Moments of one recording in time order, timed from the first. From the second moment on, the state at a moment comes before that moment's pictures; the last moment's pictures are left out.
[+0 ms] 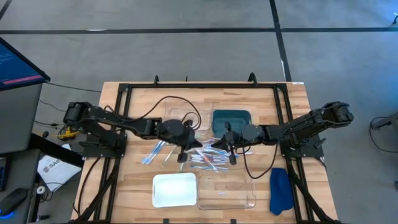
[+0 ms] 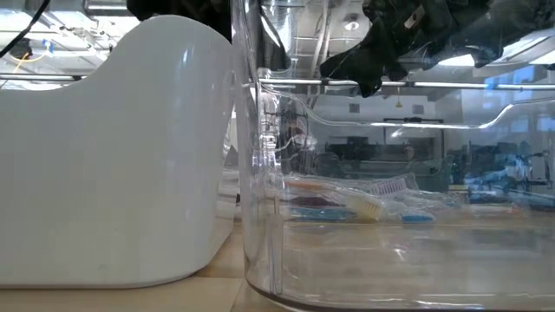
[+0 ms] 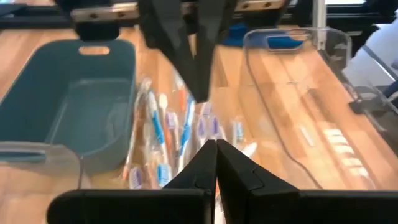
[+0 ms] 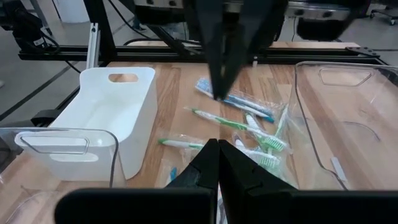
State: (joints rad) left arm -0.08 1.50 0.94 0.03 0.02 -0.01; right arm 0.15 1.40 0.58 0.52 0.05 0.04
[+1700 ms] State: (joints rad) left arm -0.10 1.71 0.99 0.11 0.04 0.13; right arm 0.15 1.40 0.58 0.38 0.05 -0.06
